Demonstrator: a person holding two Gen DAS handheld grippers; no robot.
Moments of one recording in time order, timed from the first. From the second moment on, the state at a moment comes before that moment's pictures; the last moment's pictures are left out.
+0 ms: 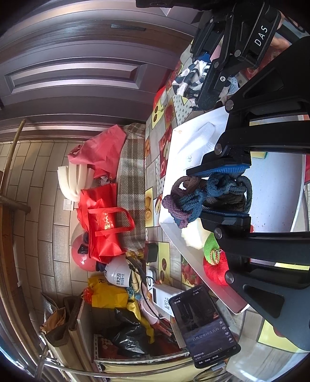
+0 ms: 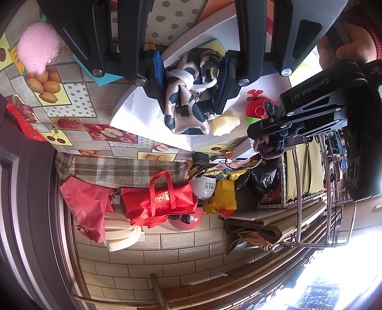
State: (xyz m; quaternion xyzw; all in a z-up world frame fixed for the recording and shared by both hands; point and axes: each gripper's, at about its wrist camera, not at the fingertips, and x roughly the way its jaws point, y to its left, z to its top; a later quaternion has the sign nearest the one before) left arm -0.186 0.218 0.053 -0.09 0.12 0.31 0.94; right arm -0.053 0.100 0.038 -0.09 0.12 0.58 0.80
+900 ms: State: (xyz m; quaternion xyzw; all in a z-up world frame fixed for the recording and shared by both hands) left arm -0.160 0.257 0.055 -0.09 0.12 0.34 0.93; right arm -0.022 0.168 0.039 -0.09 0.14 0.57 0.80
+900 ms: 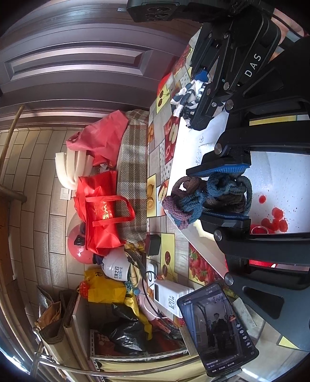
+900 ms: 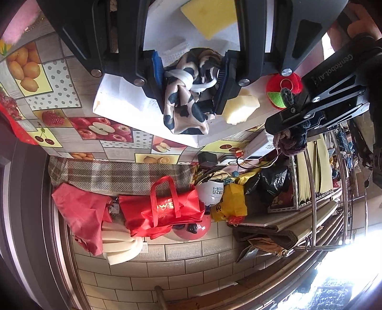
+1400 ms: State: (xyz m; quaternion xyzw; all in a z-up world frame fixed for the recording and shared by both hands) left arm -0.149 0.254 0.051 -0.06 0.14 0.41 0.90; right arm -0.027 0.134 0.044 -0.06 0.11 0.54 0.83
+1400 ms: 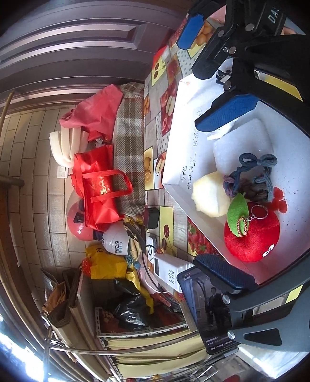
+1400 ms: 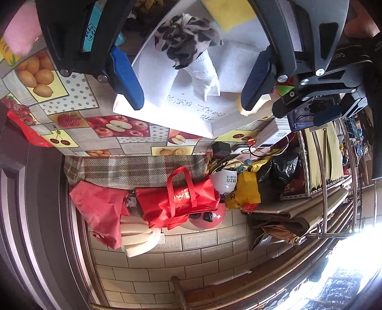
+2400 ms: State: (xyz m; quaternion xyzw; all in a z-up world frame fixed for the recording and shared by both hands) left arm -0.152 0.161 0.058 -0.04 0.13 0.30 0.94; right arm 0.029 0.015 0.042 -0.07 0.13 0.43 0.89
